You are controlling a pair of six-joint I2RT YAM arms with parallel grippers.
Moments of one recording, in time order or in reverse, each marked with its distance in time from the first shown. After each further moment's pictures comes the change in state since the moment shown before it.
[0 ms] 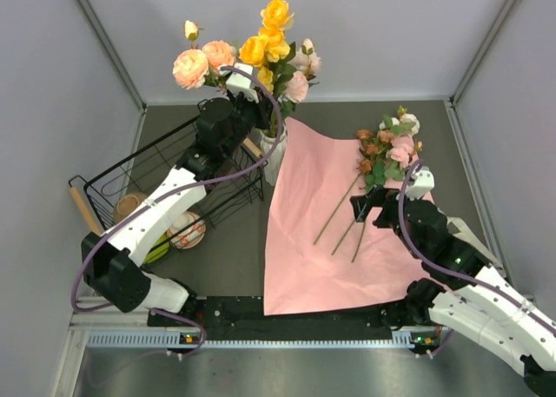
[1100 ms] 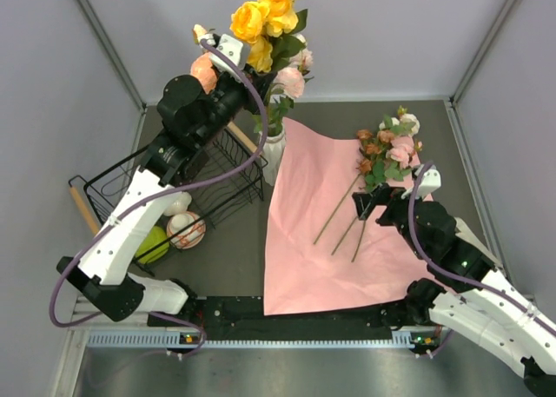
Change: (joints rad) left arm -0.061 -0.061 0.356 -0.269 0.124 0.172; right arm 0.002 -0.035 0.020 0.021 -0.002 -0.023
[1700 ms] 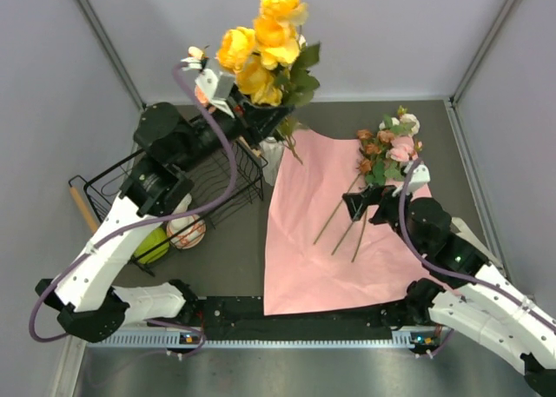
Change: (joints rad) left arm -0.090 -0.151 -0.145 0.026 0.294 -0.256; right arm 0.011 0.067 0.002 0.089 -0.130 -0.052
